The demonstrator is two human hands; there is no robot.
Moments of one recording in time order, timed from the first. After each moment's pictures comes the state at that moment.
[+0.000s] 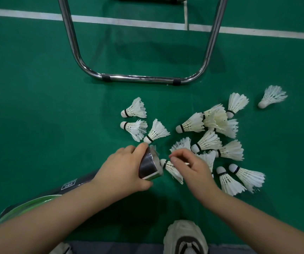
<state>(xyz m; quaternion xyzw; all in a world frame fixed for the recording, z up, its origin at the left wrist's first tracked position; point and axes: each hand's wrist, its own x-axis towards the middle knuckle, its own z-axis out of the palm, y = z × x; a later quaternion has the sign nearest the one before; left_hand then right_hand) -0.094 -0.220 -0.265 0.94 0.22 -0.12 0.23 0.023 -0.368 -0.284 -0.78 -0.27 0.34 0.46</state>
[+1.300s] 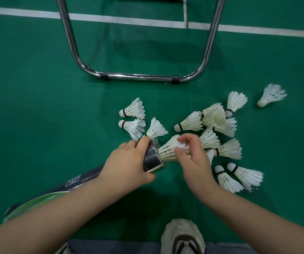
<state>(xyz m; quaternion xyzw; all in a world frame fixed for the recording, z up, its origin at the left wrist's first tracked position) -0.082 -0.228 -0.265 0.94 0.25 -0.10 0.21 0.022 -0.357 -0.271 -0.76 -0.23 0.29 0.53</state>
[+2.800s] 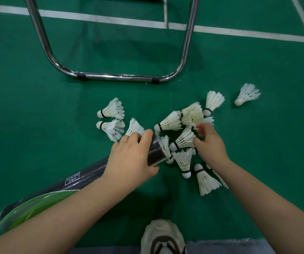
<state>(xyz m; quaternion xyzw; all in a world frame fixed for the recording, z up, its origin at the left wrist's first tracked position) -0.035 -0.268 -0.264 0.95 0.25 -0.03 0.19 0.137 -0.408 -0.316 -0.91 -0.19 0.22 0.29</state>
